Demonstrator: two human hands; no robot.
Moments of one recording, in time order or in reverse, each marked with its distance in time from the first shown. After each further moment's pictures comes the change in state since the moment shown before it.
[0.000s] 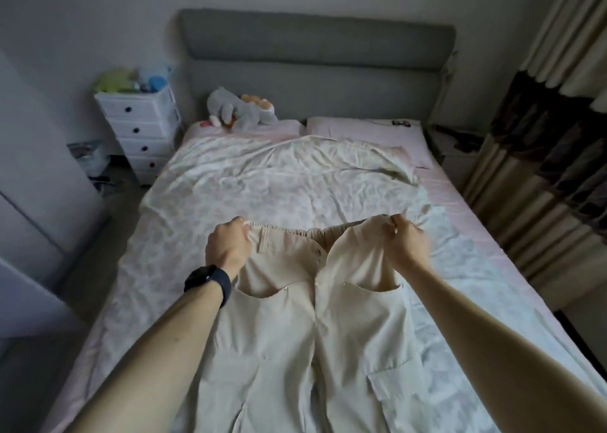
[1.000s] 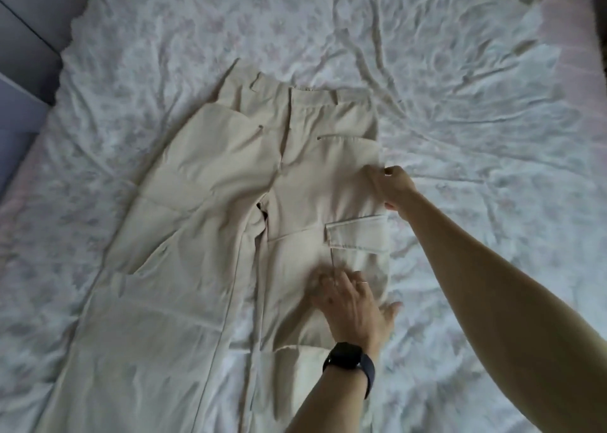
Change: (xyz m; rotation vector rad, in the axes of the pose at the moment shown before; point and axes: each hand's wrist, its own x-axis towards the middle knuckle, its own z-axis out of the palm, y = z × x) left_hand -0.307 0.143 0.386 0.174 -0.546 -0.253; right_hand 0.032 0.230 0.230 0.168 -0.694 0.392
